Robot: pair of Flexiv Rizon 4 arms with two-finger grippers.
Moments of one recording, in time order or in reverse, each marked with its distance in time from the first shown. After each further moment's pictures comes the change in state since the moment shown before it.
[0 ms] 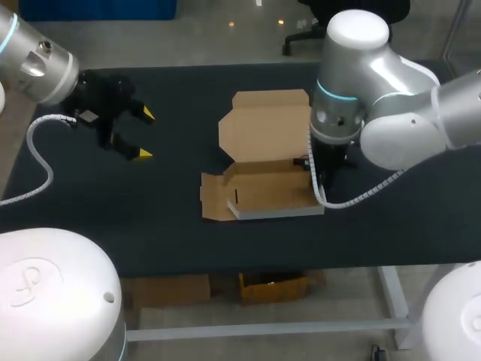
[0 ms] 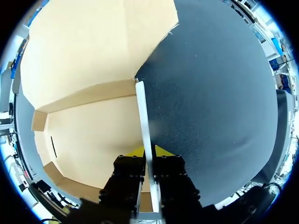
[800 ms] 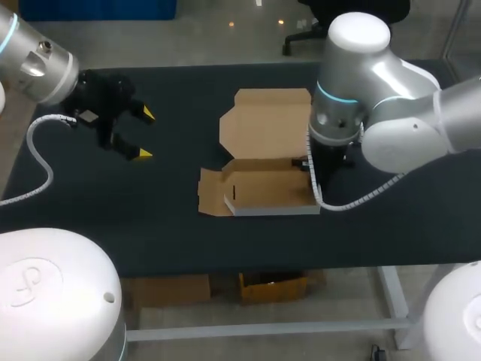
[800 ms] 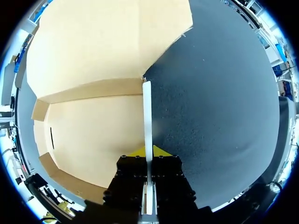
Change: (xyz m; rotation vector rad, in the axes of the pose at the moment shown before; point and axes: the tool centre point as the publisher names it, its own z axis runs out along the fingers) left arm 0.000 0.000 0.000 0.000 0.000 0.000; right arm 0.004 0.002 0.002 -0.014 0.011 -0.049
